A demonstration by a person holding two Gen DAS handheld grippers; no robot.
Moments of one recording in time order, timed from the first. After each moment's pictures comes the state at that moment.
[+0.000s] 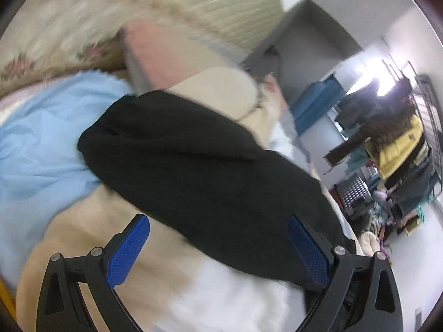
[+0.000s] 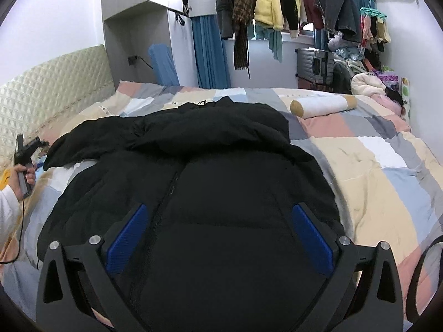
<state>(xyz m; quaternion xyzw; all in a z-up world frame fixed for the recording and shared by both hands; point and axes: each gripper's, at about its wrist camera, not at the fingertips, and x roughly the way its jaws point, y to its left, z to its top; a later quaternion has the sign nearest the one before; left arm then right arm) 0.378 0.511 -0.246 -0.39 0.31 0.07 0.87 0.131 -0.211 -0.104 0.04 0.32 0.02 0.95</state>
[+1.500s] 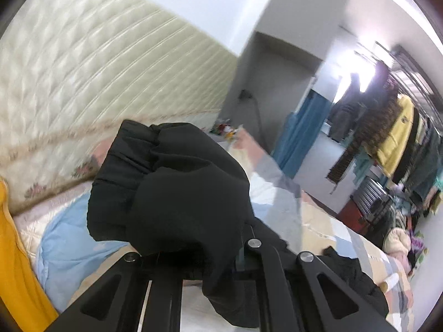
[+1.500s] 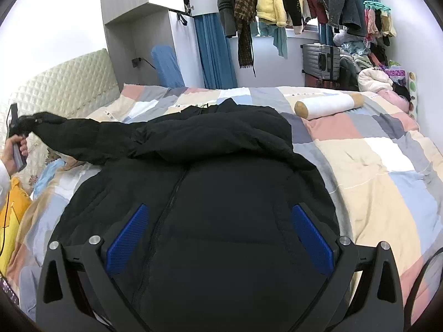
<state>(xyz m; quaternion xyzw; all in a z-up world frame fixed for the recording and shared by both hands) 0.369 0.410 -0.039 -0.23 0.22 0.12 0.94 0.142 -0.237 -0.085 0.05 0.32 0.05 0.94</state>
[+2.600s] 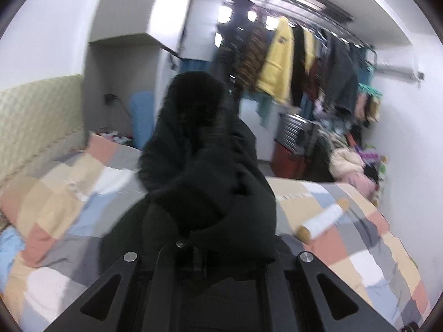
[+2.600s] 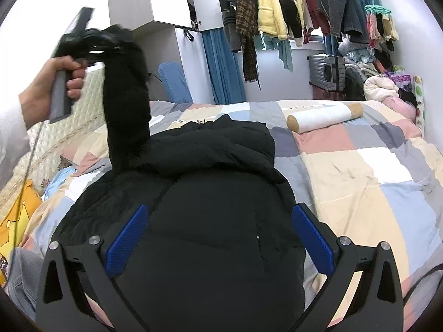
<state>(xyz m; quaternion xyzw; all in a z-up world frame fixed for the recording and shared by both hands) 0.394 -0.091 0.058 -0.07 0.25 -0.08 0.96 0.126 -0.314 -0.080 0.07 0.29 0.09 0.95</state>
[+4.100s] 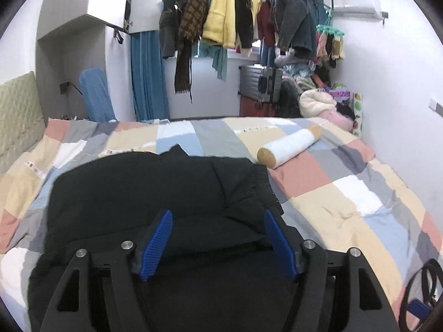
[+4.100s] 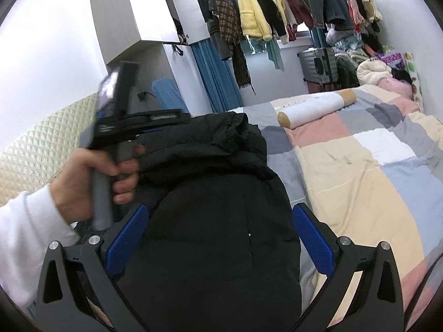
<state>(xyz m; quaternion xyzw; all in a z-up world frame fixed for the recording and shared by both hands) 0.333 -0.196 -0.059 0.02 0.31 -0.15 0.94 0.113 -0.349 -0.096 0.13 0.26 0.09 0.95</state>
